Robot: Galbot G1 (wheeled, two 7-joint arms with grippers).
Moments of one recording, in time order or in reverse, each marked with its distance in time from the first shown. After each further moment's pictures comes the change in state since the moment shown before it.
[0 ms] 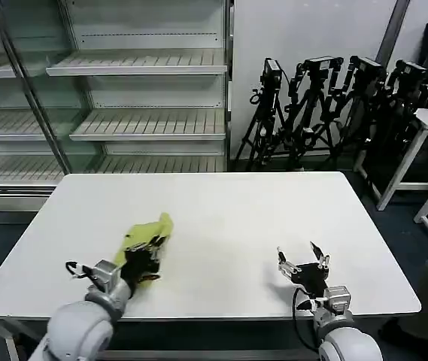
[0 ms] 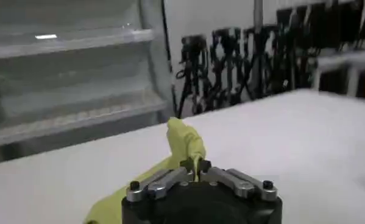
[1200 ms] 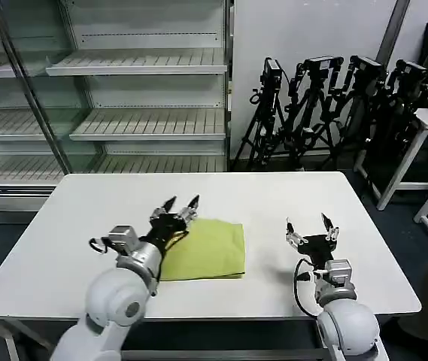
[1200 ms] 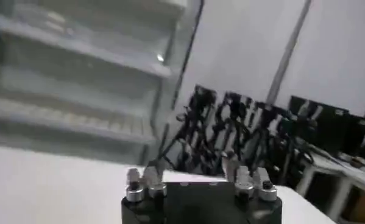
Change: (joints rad) left arm -0.209 -0.185 0.063 0.044 -0.258 -0.048 -0.243; right arm 0.163 0.017 -0.003 -0.044 -0.090 0.000 0.045
